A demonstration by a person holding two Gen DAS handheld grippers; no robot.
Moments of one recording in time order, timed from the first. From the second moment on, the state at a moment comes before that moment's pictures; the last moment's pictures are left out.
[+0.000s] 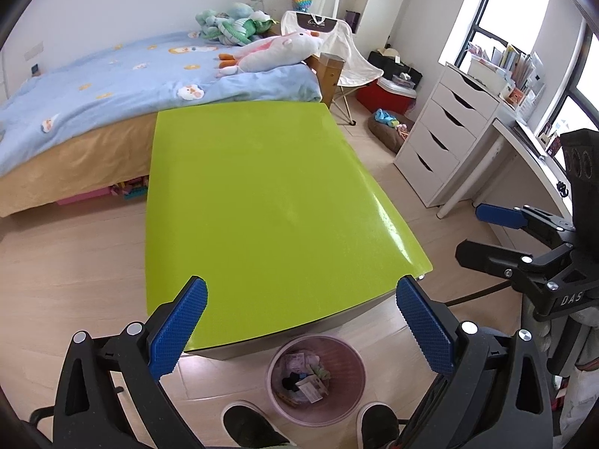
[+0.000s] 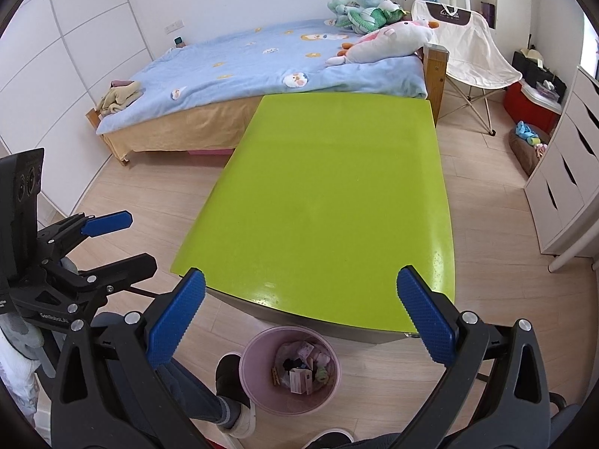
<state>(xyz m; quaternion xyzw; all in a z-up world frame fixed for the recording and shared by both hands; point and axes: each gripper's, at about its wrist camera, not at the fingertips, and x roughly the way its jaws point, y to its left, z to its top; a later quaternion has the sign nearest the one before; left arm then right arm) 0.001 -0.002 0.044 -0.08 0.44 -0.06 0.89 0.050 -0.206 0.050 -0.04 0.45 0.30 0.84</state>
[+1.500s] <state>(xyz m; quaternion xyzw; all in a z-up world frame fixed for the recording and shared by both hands) 0.008 0.002 0.043 -0.08 0.44 -0.05 0.89 0.054 -0.209 0.049 -0.03 0.45 0.30 0.84</state>
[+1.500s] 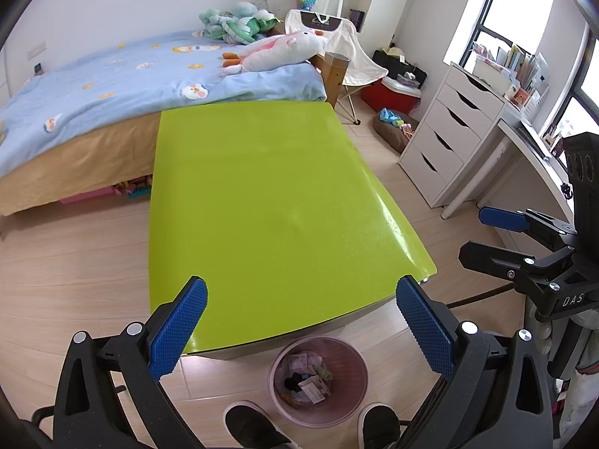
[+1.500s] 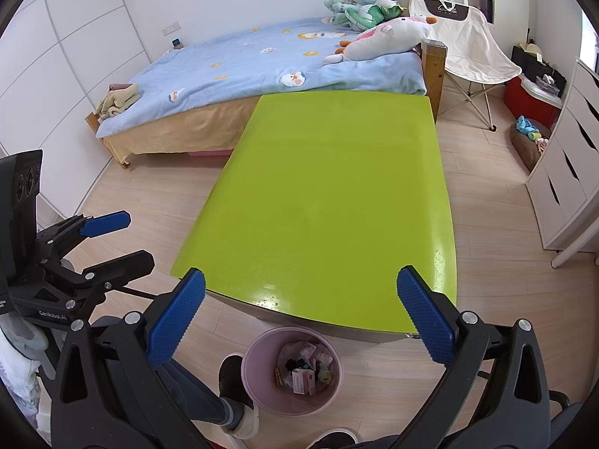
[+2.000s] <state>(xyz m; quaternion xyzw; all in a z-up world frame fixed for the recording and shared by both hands) 0.008 0.002 0.044 -0.08 0.44 -0.05 0.89 0.052 -0.209 0.050 -0.03 0.45 0.30 0.84</state>
